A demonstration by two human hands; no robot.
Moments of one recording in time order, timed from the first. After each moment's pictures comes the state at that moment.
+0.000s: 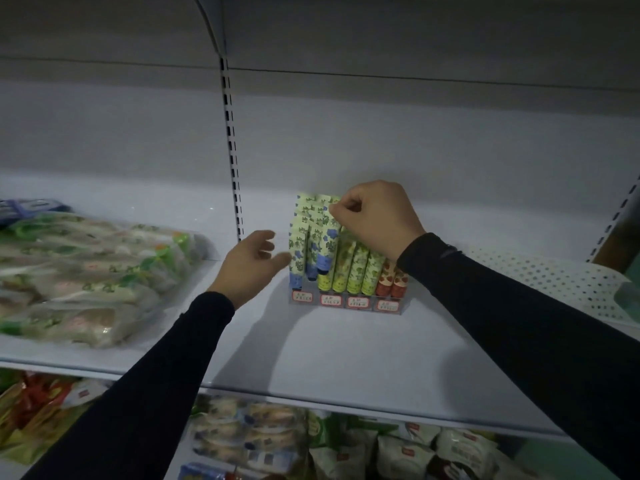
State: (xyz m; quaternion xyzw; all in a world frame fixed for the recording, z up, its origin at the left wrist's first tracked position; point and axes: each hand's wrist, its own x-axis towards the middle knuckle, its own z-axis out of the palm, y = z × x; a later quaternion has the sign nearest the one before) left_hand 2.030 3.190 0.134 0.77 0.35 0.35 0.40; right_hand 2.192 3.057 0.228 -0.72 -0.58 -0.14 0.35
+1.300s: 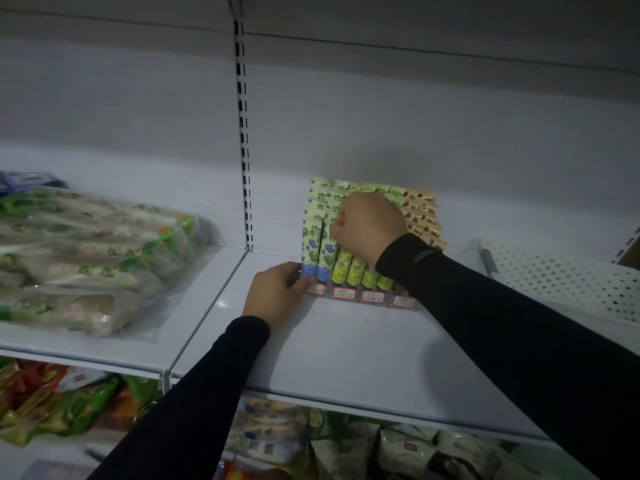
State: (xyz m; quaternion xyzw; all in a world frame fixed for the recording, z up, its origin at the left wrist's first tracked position) left_hand 2.052 3.190 0.067 0.82 0.34 0.33 0.30; right_hand 2.176 3.103 0.198 -0.81 -0.54 -0.14 0.17
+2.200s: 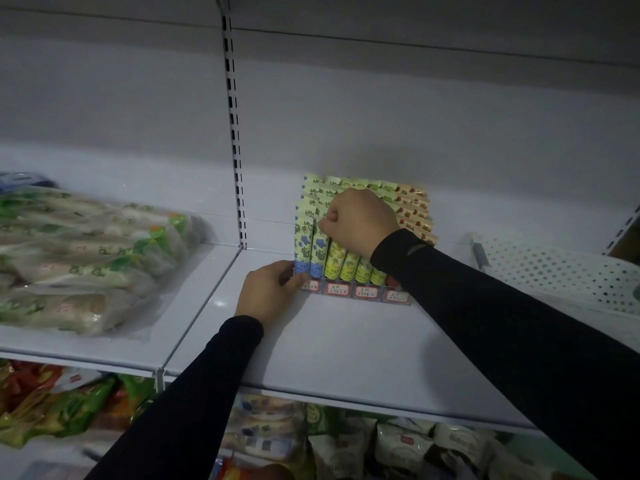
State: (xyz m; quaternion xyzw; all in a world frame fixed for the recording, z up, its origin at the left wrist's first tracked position) left_hand 2.050 3.185 0.066 0.82 0.35 0.33 0.31; right_hand 2.182 3.101 0.196 -0.78 -0.58 -0.14 0.20
